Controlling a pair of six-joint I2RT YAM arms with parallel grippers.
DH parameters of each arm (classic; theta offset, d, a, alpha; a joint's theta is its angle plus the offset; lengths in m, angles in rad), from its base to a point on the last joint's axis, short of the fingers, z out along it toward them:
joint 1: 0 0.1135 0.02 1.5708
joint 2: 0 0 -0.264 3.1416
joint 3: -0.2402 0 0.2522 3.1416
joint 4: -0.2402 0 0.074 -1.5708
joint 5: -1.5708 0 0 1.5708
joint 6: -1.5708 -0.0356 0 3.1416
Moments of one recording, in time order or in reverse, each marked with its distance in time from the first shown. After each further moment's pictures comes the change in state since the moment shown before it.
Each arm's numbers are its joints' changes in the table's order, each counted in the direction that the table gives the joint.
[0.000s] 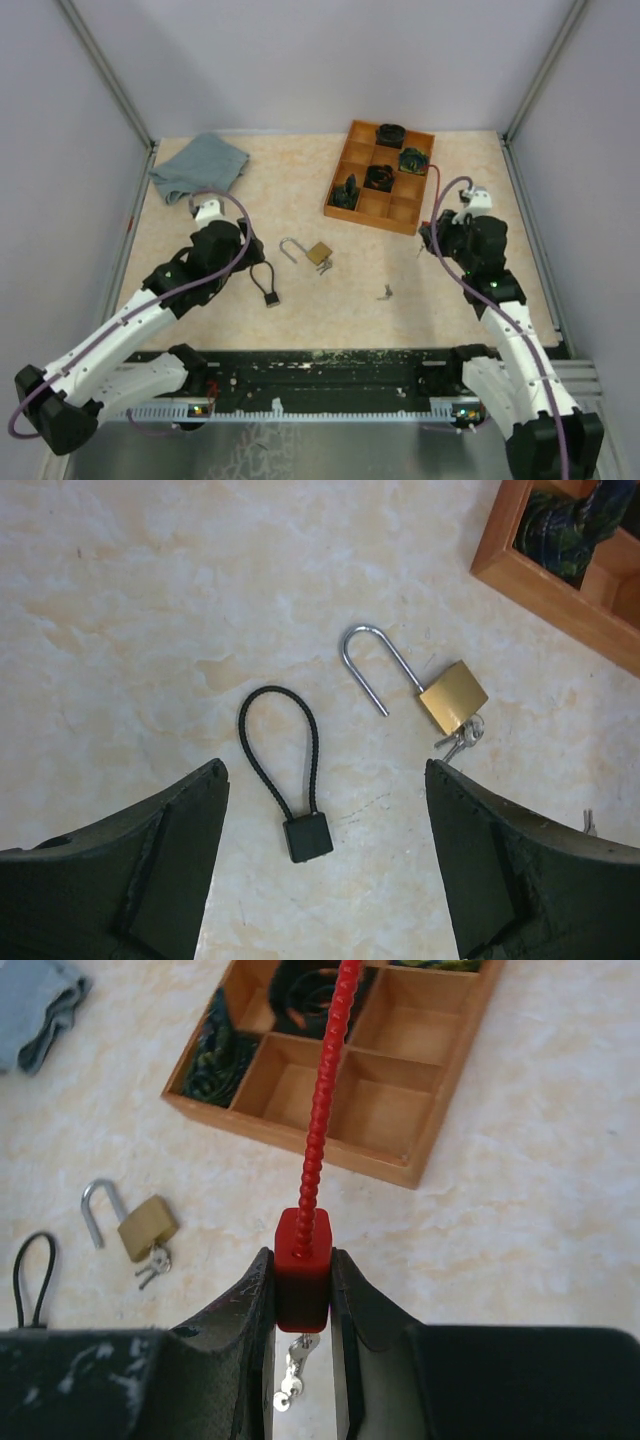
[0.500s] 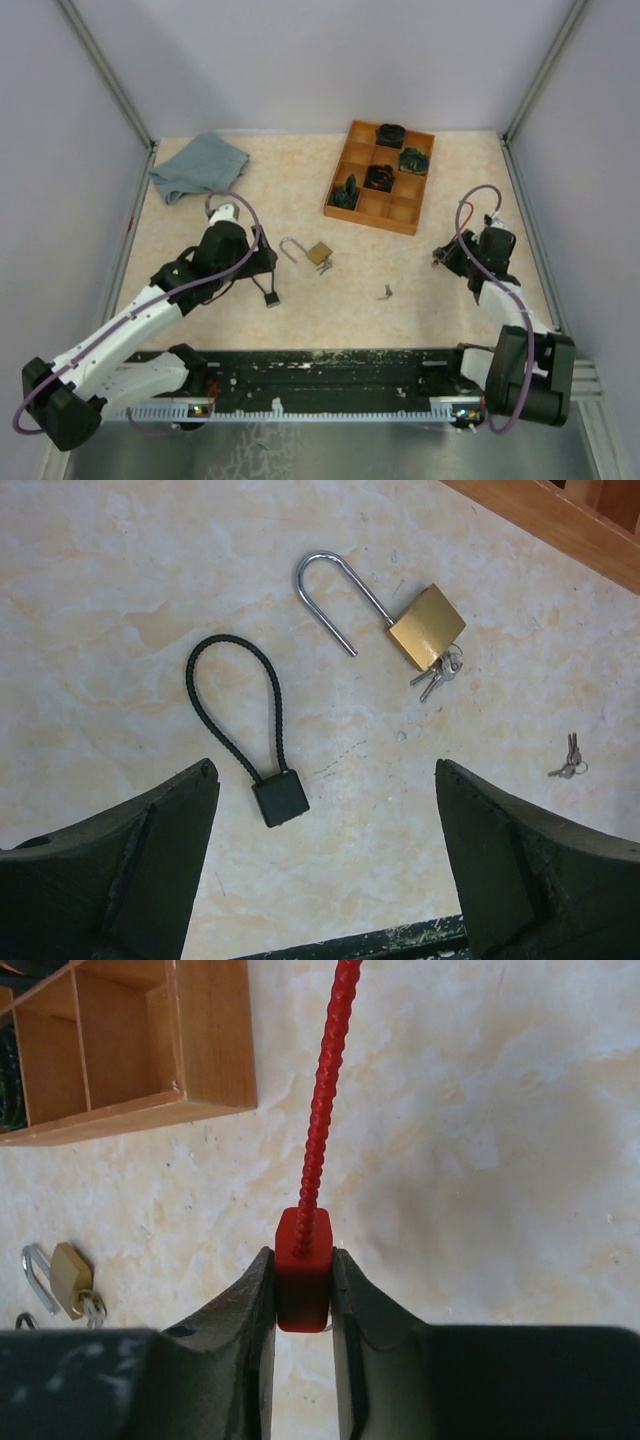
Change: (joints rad) left arm 0.037 -0.037 0.042 0.021 -0.218 -0.027; right arm -0.370 -0.325 0.205 0.235 0.170 -0.282
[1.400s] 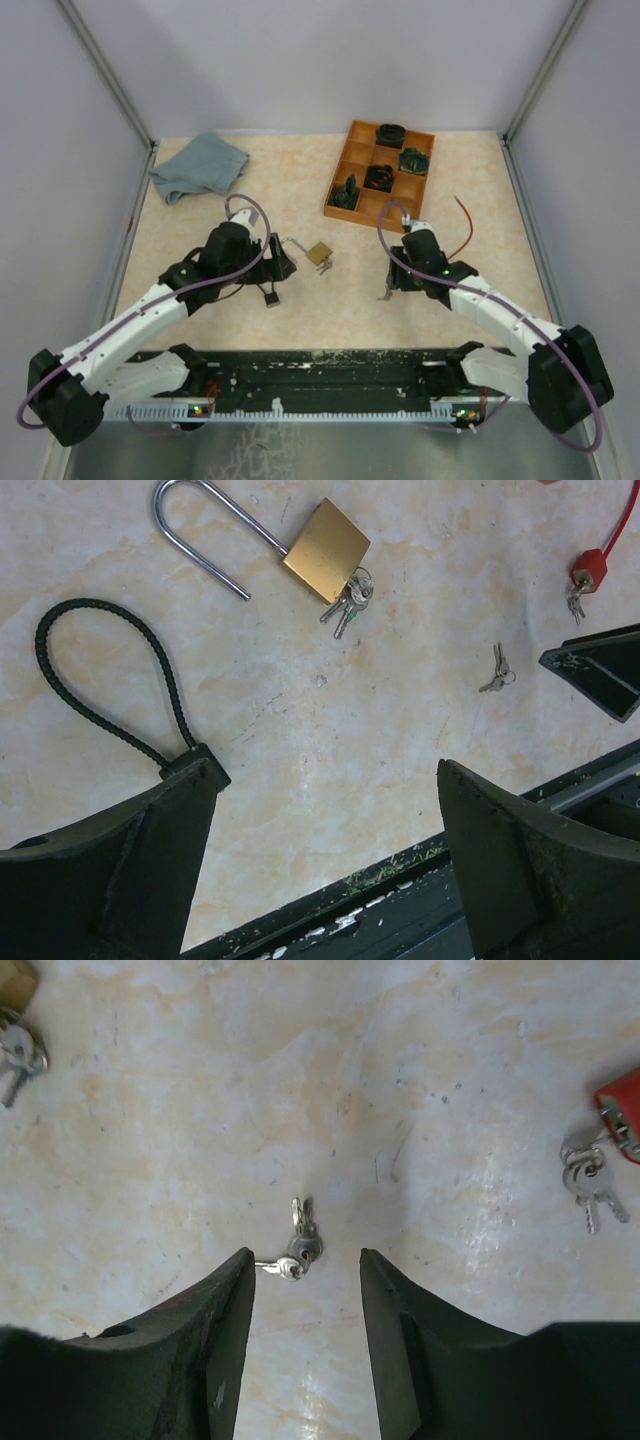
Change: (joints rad) left arm 0.000 -0.037 0.049 0.114 -0.277 -0.024; right arm 0.689 0.061 -0.151 -0.413 -0.402 0.082
